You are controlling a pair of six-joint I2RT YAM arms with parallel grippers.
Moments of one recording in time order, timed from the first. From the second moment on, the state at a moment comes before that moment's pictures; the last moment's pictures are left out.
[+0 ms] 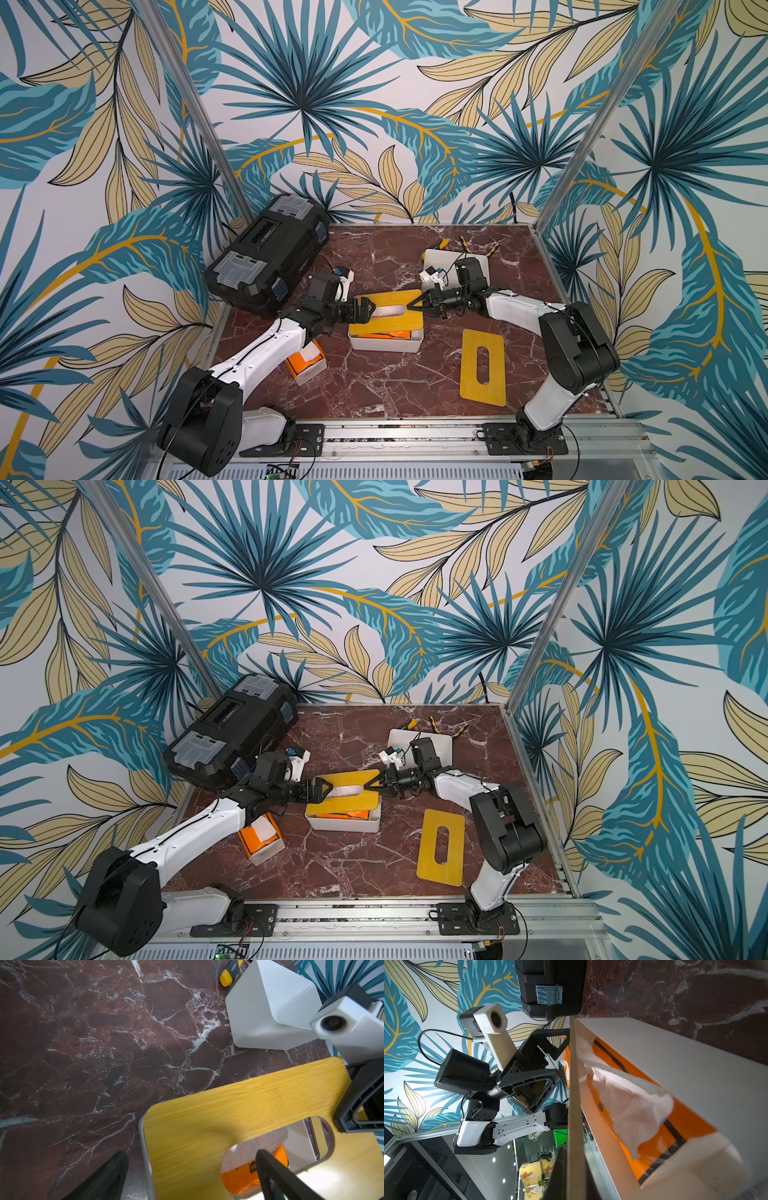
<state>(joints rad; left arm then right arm) -0.38 1.29 0.77 -0.24 0.28 -0.38 0.33 1.73 0.96 0.01 -1.17 0.83</state>
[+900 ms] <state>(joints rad) -0.38 1.34 0.77 -0.23 0.30 -0.39 0.33 1.75 0.94 0.07 -1.18 0.84</state>
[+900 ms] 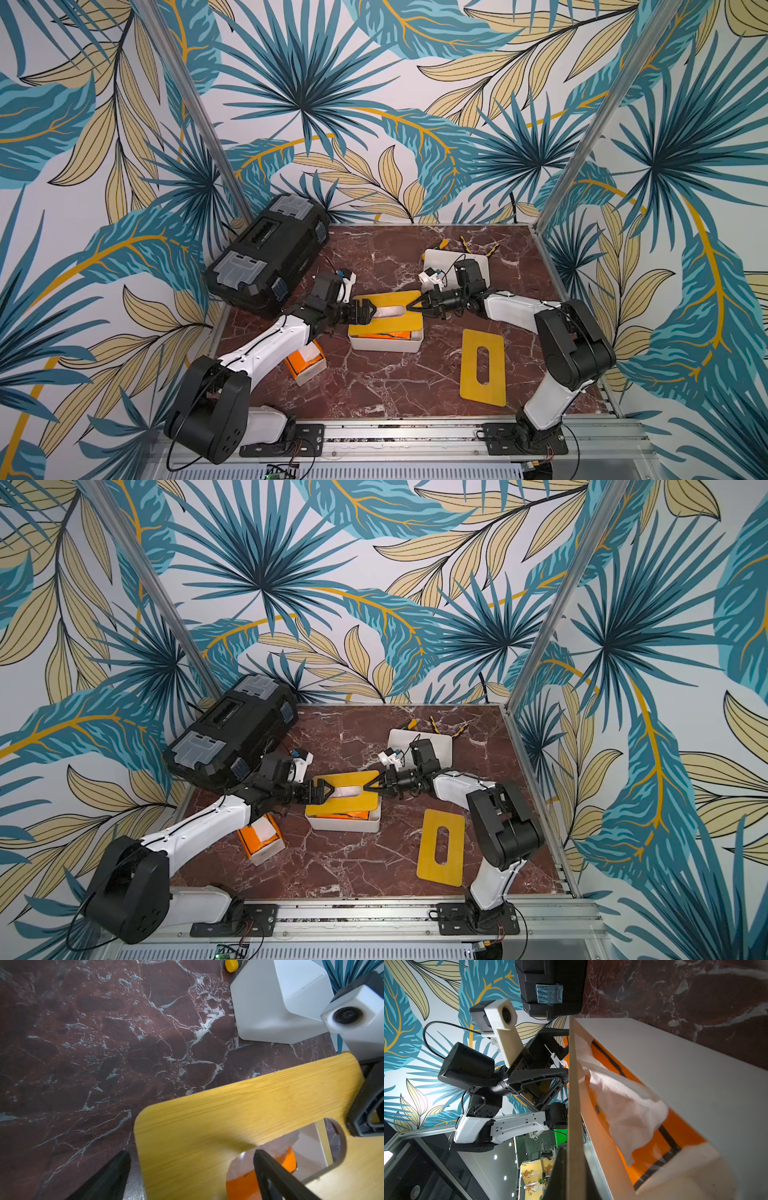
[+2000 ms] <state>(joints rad) -0.38 1.34 0.77 -0.22 0.30 -0.39 0.33 1.75 0.89 0.14 -1.19 0.86</state>
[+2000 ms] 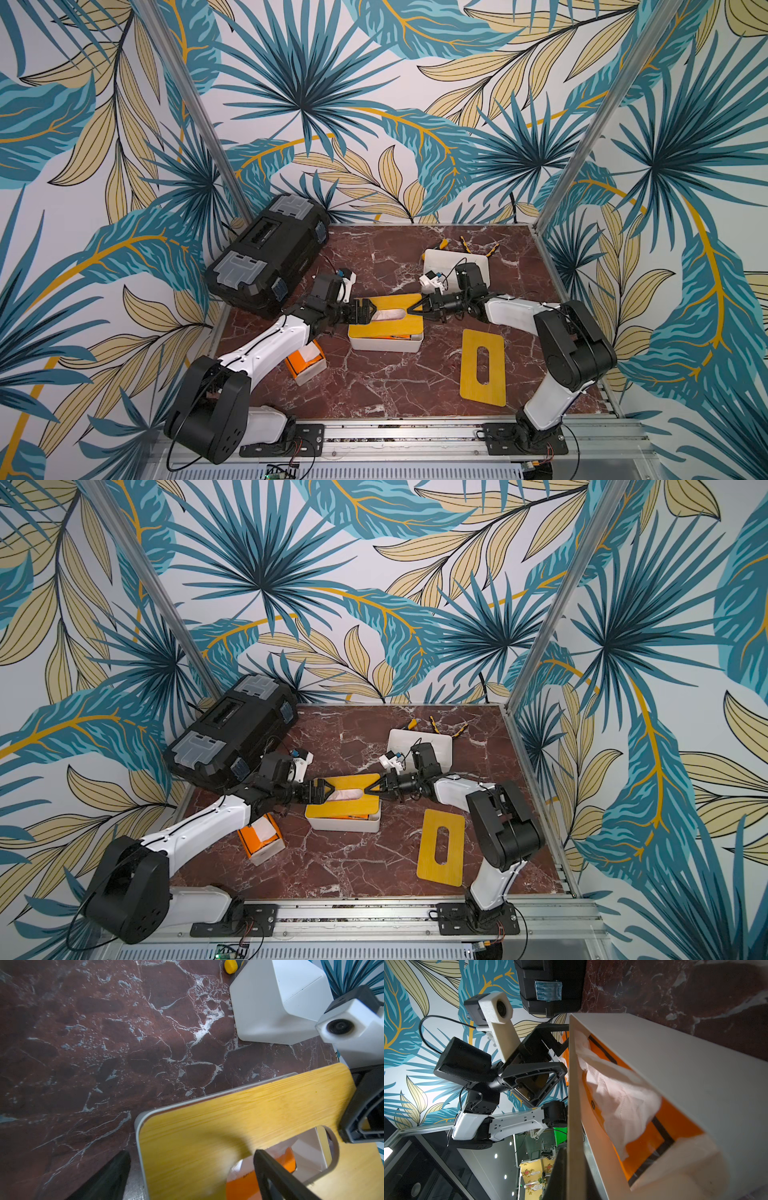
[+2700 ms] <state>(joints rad) -0.38 1.36 0.77 -0.21 0.31 -0.39 0.33 1.76 0.87 0.21 -1.19 0.92</state>
